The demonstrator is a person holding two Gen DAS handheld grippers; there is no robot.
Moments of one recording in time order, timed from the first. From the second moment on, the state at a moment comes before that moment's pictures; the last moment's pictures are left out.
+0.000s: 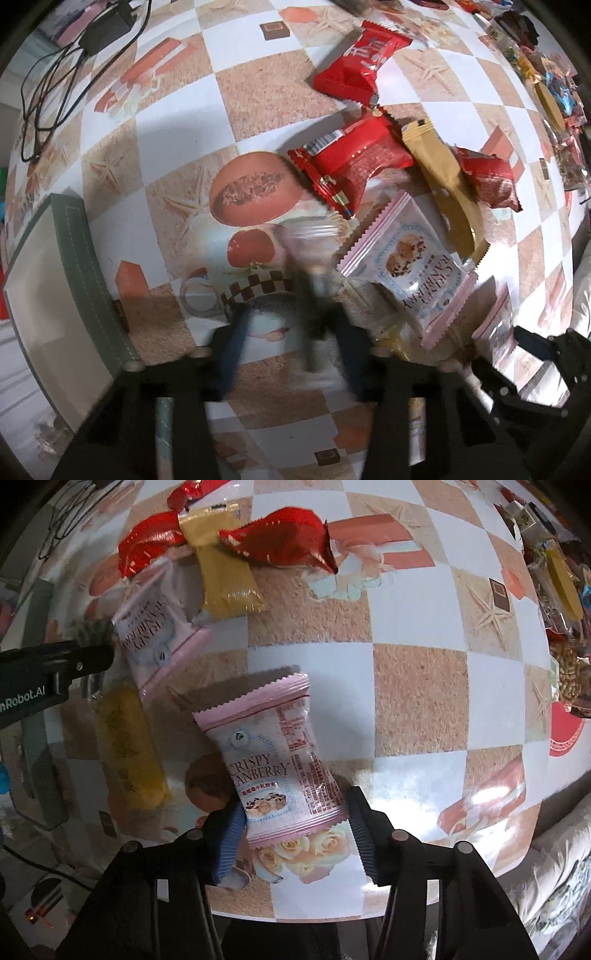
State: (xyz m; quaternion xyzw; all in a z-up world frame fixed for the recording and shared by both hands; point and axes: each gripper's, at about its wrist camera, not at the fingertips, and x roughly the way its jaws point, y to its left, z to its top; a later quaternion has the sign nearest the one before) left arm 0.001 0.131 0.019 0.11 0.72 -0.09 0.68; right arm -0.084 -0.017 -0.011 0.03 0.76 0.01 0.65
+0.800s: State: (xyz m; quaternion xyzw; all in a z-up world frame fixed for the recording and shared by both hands) left arm -0.043 0.224 0.087 0.03 0.70 -0.10 0.71; right arm -0.028 -0.010 0.052 0.07 0.73 0.04 0.68
